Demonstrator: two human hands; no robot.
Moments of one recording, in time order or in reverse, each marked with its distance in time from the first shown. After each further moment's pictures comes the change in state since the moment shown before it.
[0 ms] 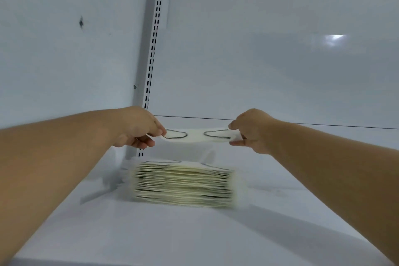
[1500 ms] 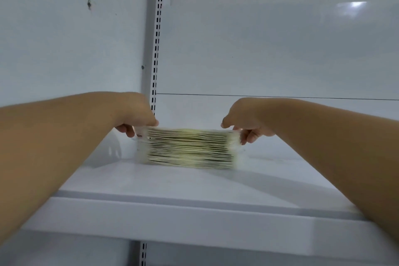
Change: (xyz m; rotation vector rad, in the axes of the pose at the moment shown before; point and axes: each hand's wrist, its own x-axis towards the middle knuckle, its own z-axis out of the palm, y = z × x) left_hand -0.047 -0.003 -0.001 0.667 0.093 -0.097; right_hand -0.046 0.005 0.005 -0.715 -0.275 -0.013
